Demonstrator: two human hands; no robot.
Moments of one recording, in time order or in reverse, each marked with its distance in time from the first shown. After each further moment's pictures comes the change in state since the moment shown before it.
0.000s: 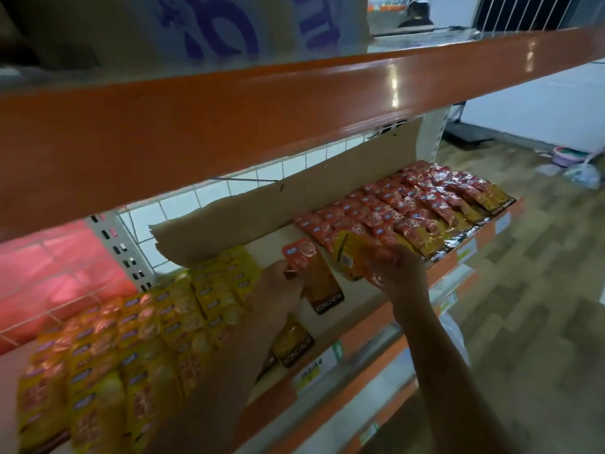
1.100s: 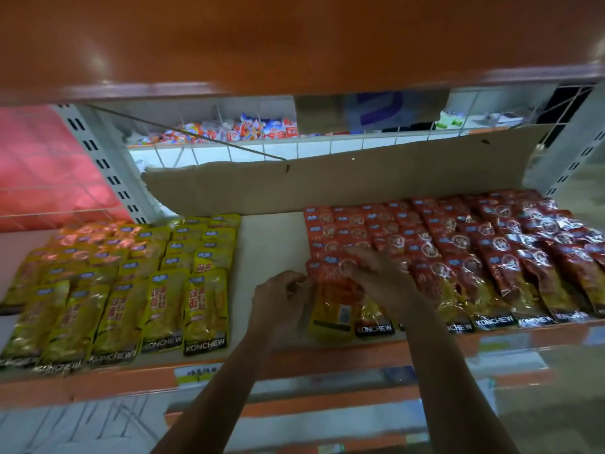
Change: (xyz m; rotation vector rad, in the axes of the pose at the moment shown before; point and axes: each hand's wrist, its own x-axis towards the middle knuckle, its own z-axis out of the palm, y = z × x) left_hand 0.009 0.010 0.121 0.364 0.412 -0.033; right_hand 0.155 0.024 -0.015 -0.270 -1.028 -0.159
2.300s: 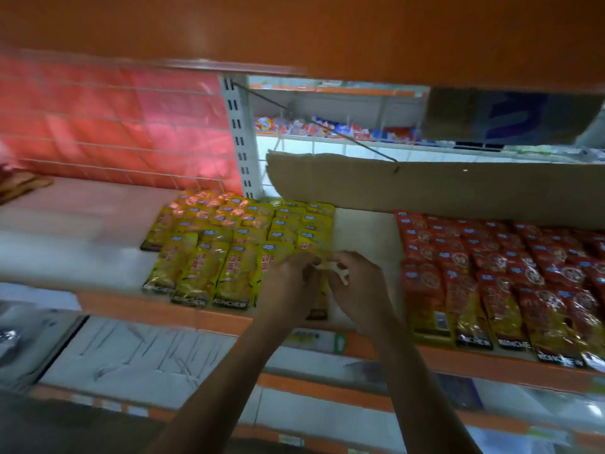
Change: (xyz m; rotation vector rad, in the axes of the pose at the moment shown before) left_hand -0.040 -0.063 -0.107 0.140 0.294 0.149; right_hand -0.017 -0.077 0.158 -0.339 0.112 -0.357
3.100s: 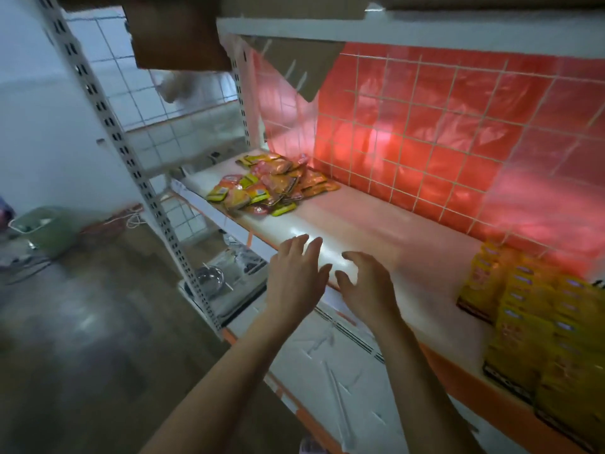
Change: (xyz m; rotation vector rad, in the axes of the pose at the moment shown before) left_hand -0.047 -0.366 -0.332 0.628 0.299 -0.306; right_hand 0.052 -0.343 0.367 0.077 -0.320 -0.314
